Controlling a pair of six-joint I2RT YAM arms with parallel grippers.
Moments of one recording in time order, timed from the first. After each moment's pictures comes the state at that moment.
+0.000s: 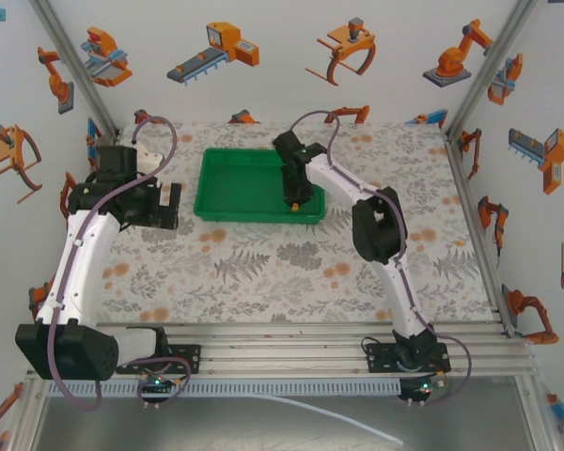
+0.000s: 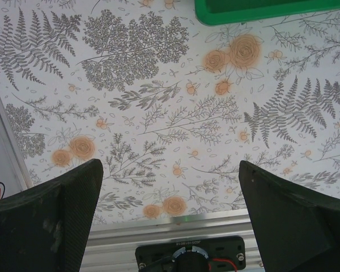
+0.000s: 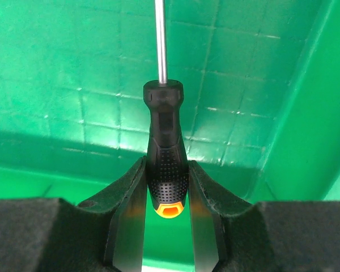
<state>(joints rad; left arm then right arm) -0.09 1.24 1.30 -1.03 0.02 0.12 0.58 2.38 2.11 -0.92 0.09 0.45</state>
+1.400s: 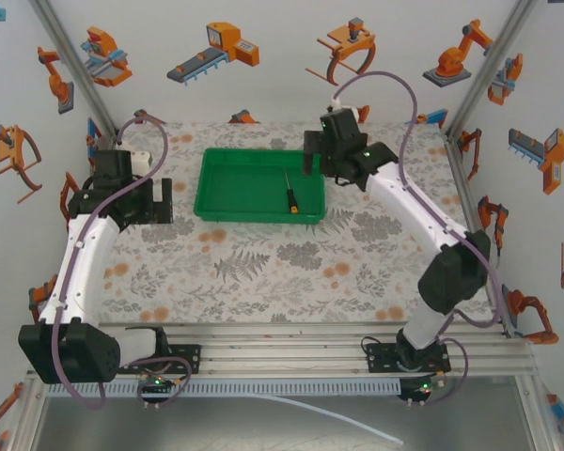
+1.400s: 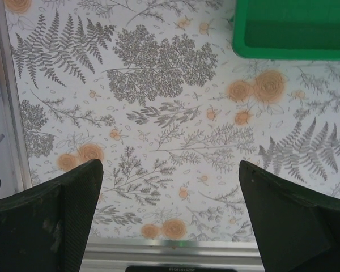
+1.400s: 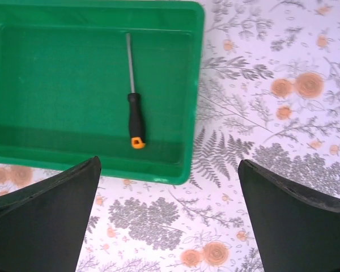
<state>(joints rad) -0.03 1.23 1.21 -0.87 -0.05 0.02 0.53 1.67 1.62 -0.67 0.26 0.38</state>
